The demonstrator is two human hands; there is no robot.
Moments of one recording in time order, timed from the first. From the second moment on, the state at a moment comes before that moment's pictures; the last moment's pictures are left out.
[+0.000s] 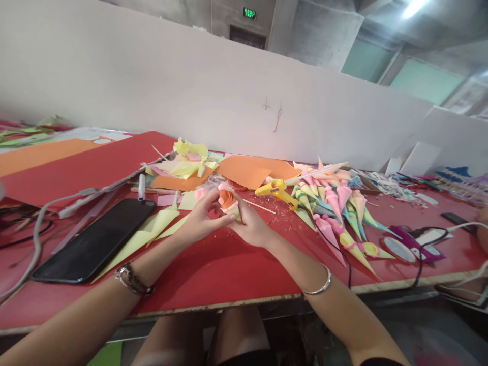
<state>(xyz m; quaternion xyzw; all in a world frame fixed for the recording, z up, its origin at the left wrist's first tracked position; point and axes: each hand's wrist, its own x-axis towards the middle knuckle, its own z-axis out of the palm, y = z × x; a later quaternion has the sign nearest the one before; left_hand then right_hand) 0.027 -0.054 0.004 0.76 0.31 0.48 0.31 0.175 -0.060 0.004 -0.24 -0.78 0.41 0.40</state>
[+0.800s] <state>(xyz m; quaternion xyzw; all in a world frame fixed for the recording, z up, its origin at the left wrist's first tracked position) 0.020 -0.056 0.004 0.71 0.35 0.50 0.35 0.180 -0.051 -0.008 -0.27 -0.75 0.52 0.32</state>
